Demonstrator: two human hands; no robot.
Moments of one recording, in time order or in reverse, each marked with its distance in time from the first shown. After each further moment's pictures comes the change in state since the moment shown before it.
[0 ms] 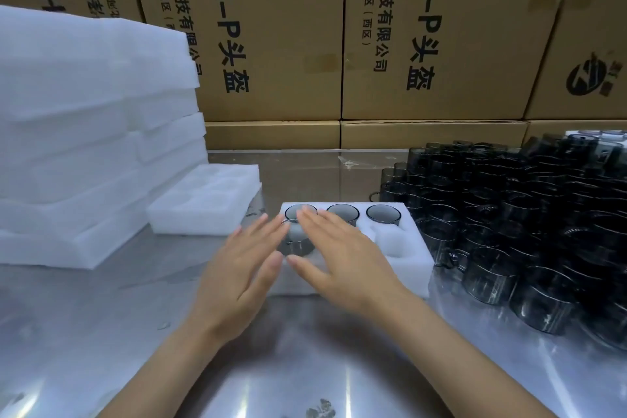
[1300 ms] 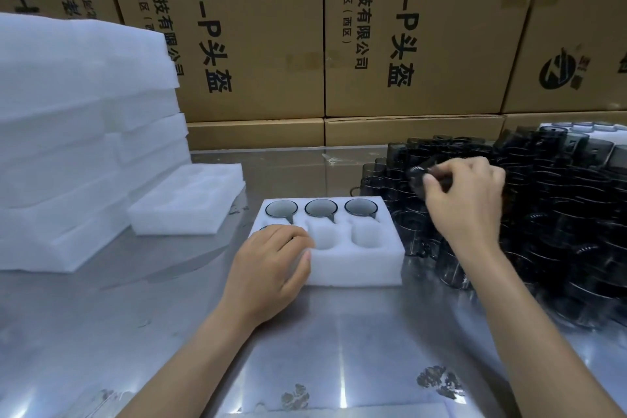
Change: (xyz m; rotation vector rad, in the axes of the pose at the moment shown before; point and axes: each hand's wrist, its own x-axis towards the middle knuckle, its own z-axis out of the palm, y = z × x) left_hand 0.020 0.027 0.045 0.291 0.093 0.245; right_hand -0.031 0.100 -0.088 -0.109 0.628 0.651
